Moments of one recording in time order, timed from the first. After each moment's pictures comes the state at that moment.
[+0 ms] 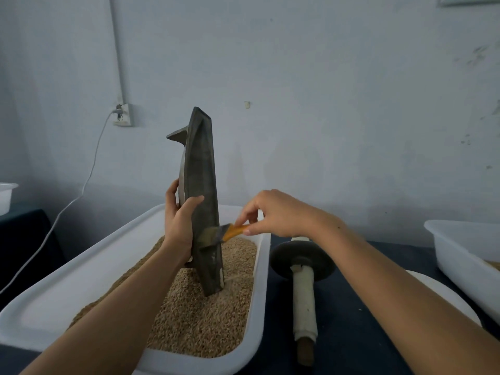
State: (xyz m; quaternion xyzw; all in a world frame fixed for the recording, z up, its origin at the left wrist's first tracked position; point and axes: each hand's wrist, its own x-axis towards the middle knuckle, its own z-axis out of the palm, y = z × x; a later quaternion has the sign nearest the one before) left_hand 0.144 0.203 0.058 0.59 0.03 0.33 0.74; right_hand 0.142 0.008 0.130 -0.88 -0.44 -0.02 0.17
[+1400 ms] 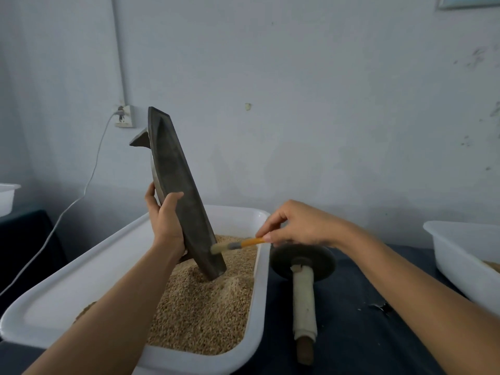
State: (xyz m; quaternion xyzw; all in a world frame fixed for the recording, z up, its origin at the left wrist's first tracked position) left_hand 0.141 0.217 0.067 0.50 0.06 0.40 0.77; right_hand 0.143 -0.027 0.121 -0.89 -0.36 0.06 0.28
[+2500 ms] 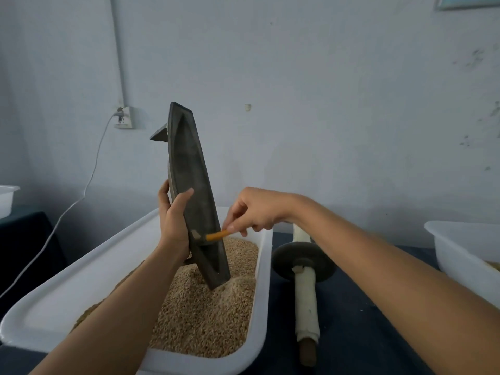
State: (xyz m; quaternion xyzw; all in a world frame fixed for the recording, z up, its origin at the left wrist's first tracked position) left_hand 0.143 0.209 0.064 0.54 0.02 0.36 0.76; right_hand 0.156 0.039 0.143 -0.88 -0.40 0.13 0.23
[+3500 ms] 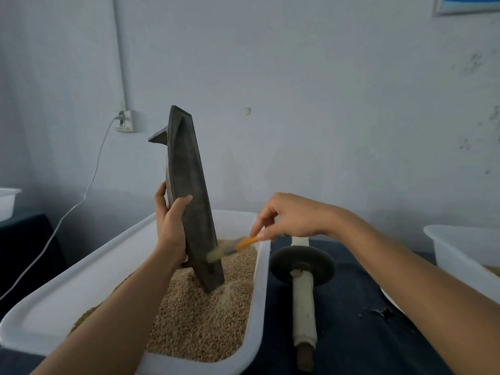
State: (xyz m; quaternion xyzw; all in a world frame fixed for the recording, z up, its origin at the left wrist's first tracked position) left_hand 0.140 0.213 0.065 0.55 0.02 0.36 0.75; right_hand 0.137 -0.013 0.145 -0.89 -0.41 0.06 0.18
